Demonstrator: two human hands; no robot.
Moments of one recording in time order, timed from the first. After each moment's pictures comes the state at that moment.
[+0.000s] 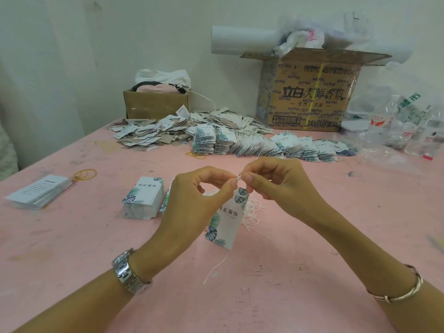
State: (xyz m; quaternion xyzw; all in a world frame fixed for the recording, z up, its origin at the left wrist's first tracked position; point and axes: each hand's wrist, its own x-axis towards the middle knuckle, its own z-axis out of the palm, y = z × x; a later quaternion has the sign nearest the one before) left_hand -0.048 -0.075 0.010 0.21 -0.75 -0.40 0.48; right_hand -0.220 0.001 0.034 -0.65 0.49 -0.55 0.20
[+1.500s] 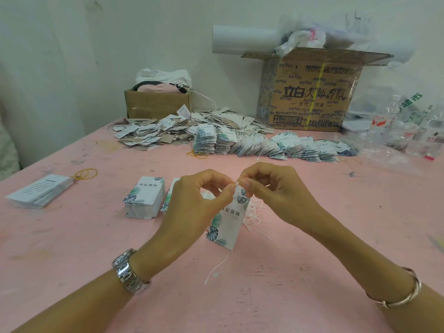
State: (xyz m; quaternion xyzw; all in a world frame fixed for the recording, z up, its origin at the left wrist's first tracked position) left_hand -0.048 -0.081 0.003 0.22 -0.77 -0.38 0.47; right_hand -0.219 -0.003 0.023 -0.67 0.53 -0.50 0.14
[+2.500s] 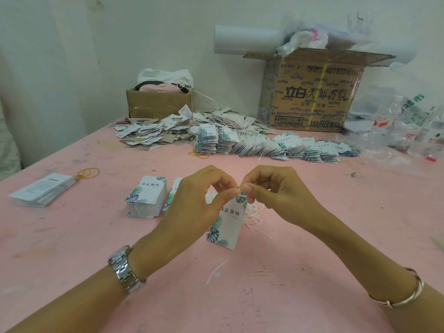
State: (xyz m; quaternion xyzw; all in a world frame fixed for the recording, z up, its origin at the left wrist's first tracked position) left_hand -0.040 -0.078 0.012 0.18 -0.83 -0.28 0.44; right_hand -0.216 0.001 0.027 -0.66 0.52 -0.50 0.20
